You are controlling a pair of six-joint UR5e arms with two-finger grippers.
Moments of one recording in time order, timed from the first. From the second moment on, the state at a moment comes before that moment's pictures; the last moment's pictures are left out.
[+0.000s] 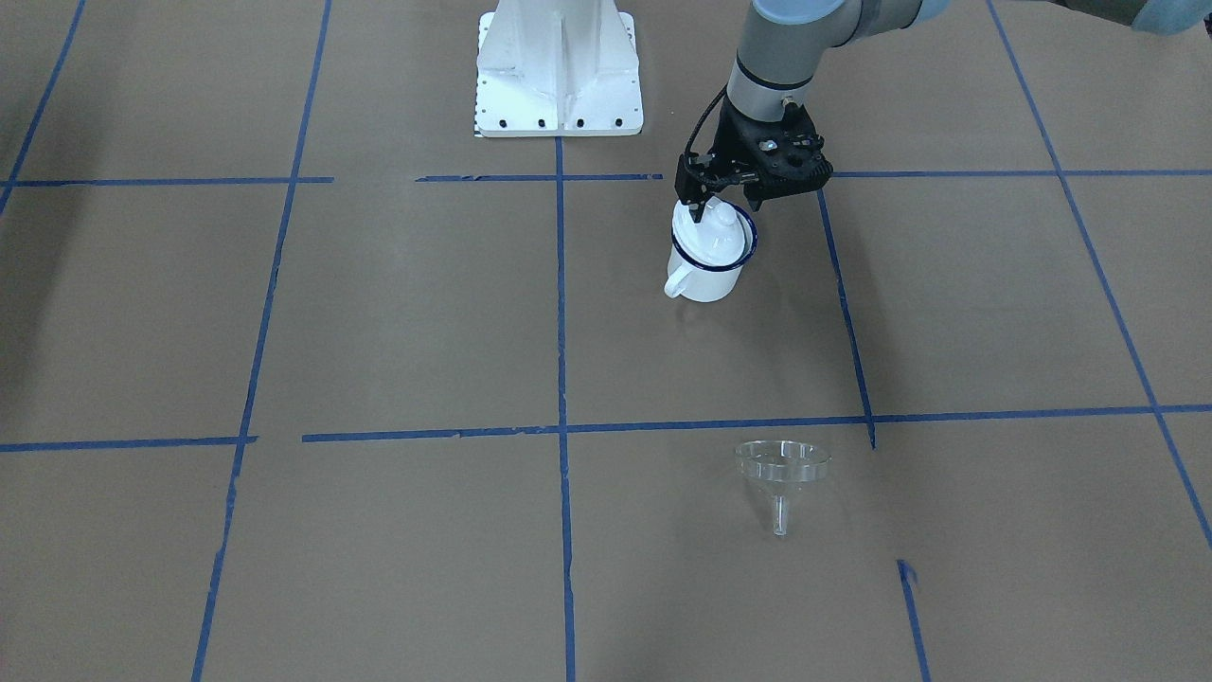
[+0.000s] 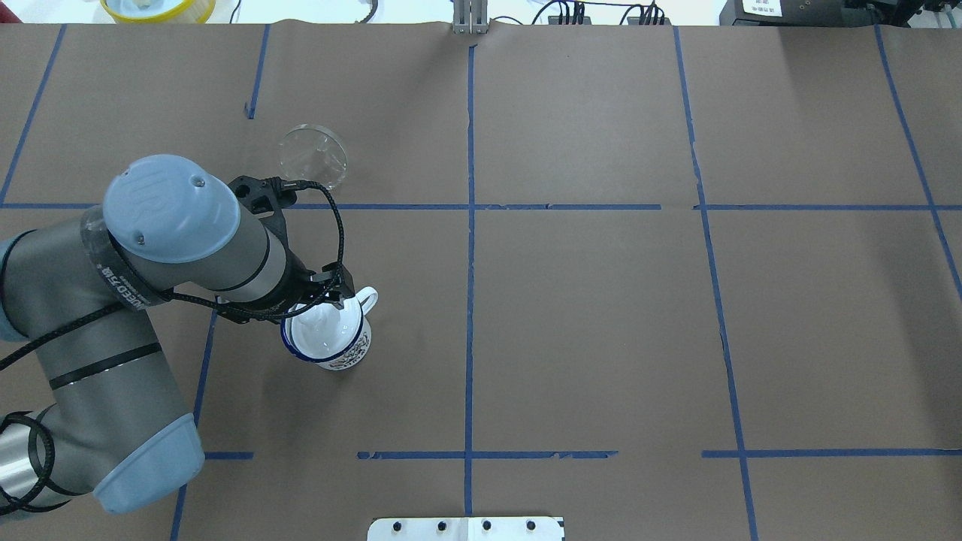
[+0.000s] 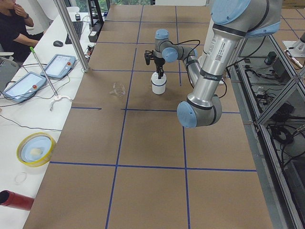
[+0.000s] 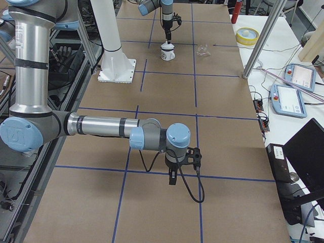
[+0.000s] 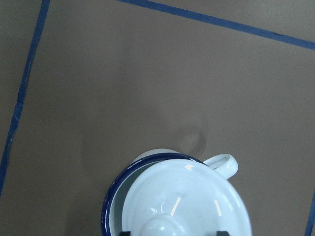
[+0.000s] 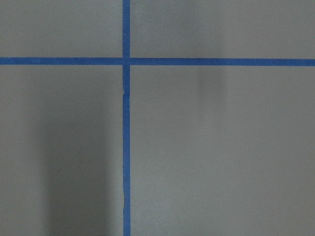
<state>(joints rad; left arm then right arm) -0.56 -2.01 -2.05 -1.43 -1.91 -1.41 1.57 -1.68 1.66 -1.57 2.29 0.01</state>
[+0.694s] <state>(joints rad) -0.56 -2.04 -2.05 -1.43 -1.92 -1.41 1.57 -1.68 1.66 -1.57 2.29 0.01</state>
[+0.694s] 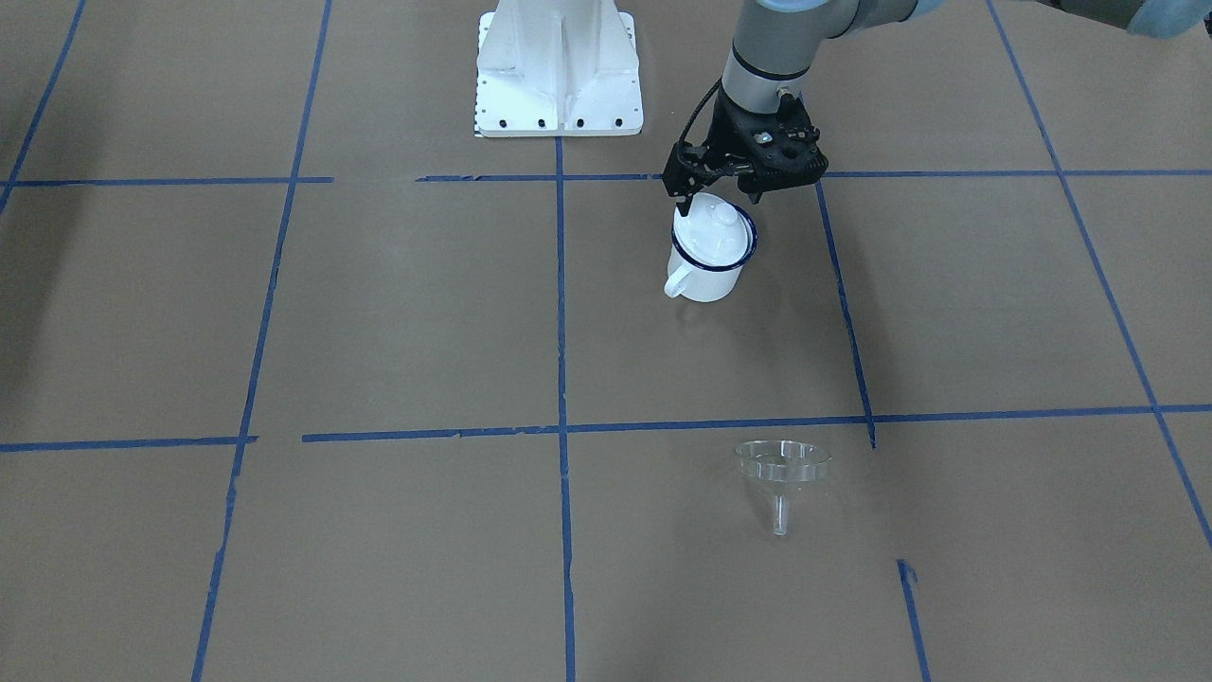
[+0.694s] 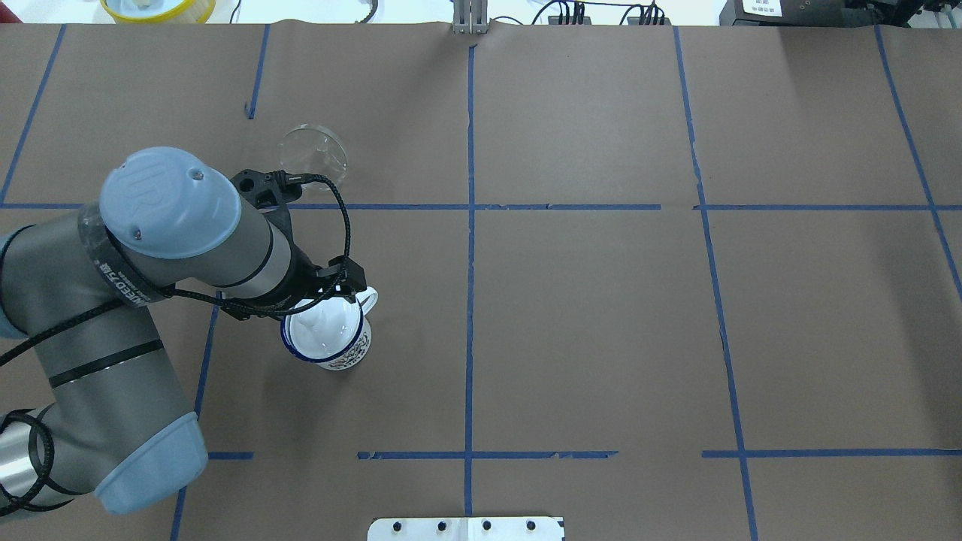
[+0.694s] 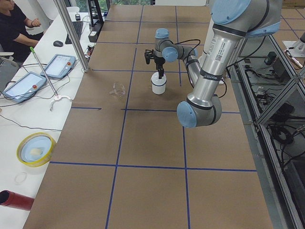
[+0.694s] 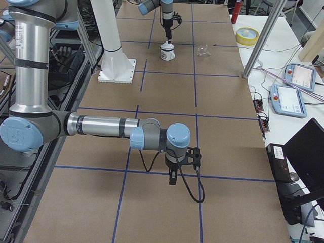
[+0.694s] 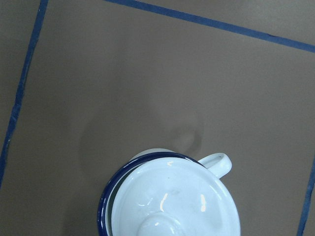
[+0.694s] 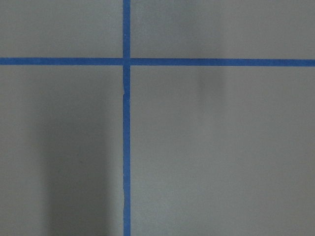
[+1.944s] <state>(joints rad) -0.55 -2.19 -1.85 -1.52 -1.92 -1.42 1.57 -1.68 1.66 -1.57 2.29 0.01</state>
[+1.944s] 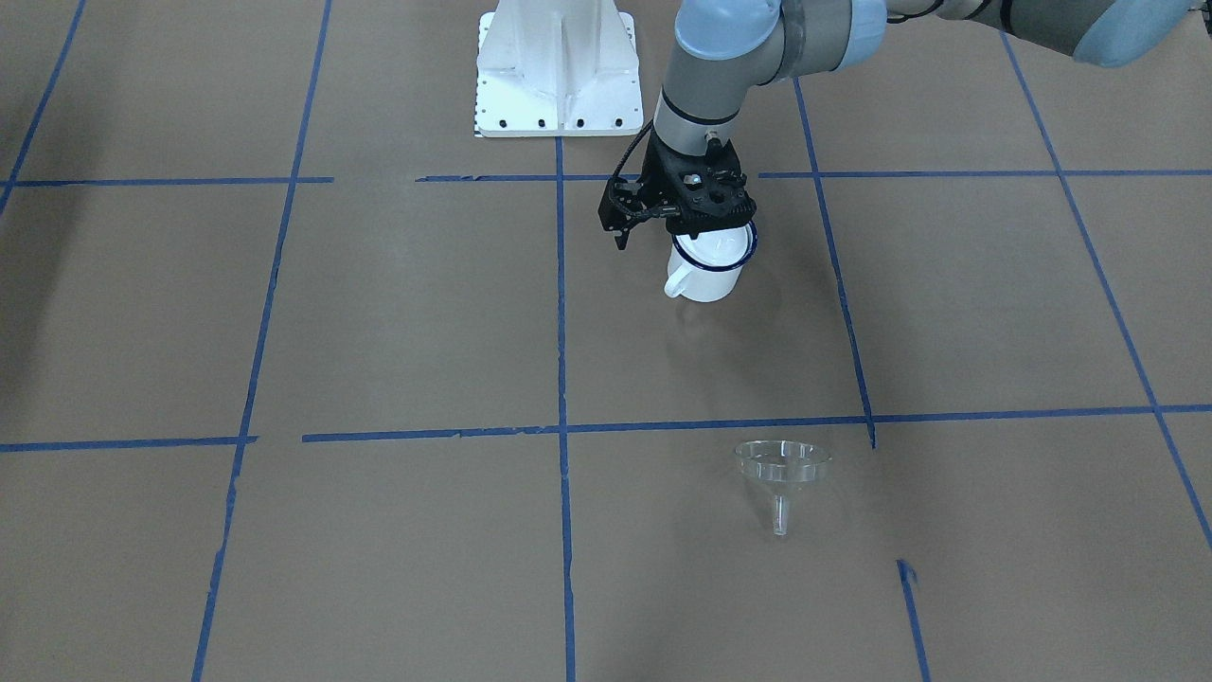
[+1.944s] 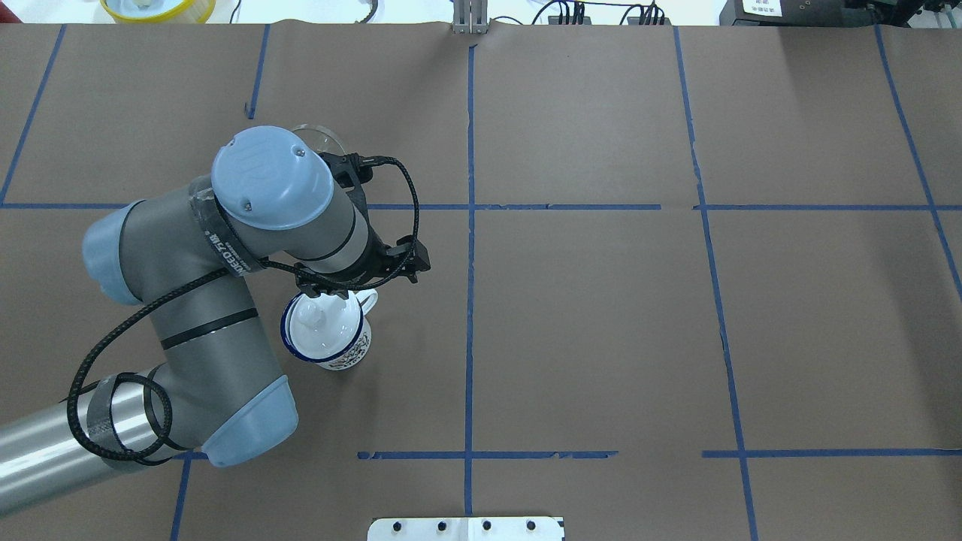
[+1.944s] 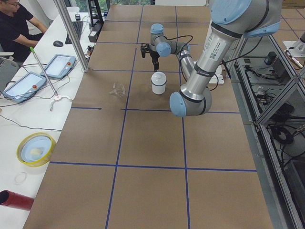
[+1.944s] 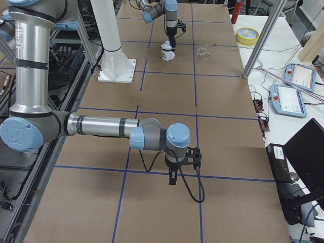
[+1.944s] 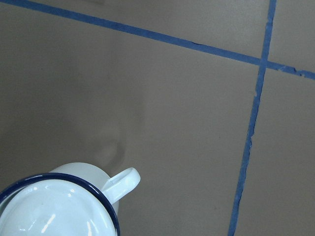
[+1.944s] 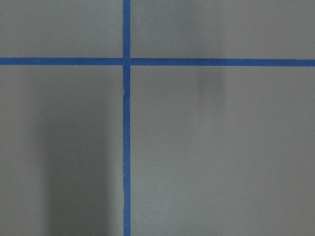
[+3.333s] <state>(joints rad) -0.53 -2.18 -1.84 -1.53 -1.92 -1.42 1.57 -1.68 1.66 -1.57 2.29 0.01</state>
